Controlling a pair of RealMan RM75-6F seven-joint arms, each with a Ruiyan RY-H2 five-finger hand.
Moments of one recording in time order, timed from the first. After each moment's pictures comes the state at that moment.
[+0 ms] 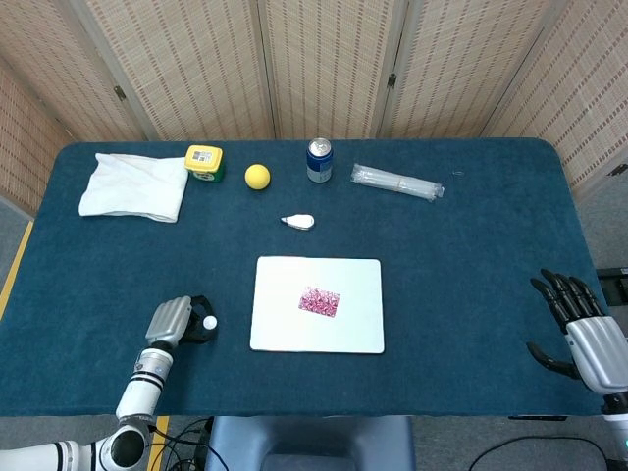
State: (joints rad) left arm -0.56 -1.54 -0.18 -1.68 0.76 1.10 0.36; right arm 0.10 -0.98 0.00 -1.60 -1.65 1.51 0.20
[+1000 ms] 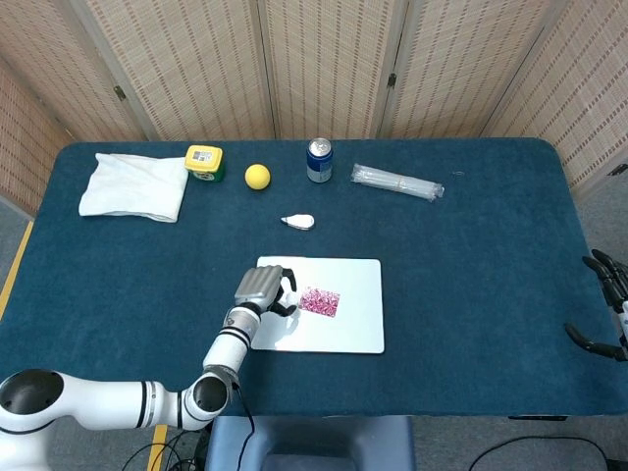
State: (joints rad) left arm -1.06 -1.73 -0.41 -1.60 0.25 1.03 0.72; right arm 0.11 -0.92 0.04 -1.47 -1.53 1.45 0.58
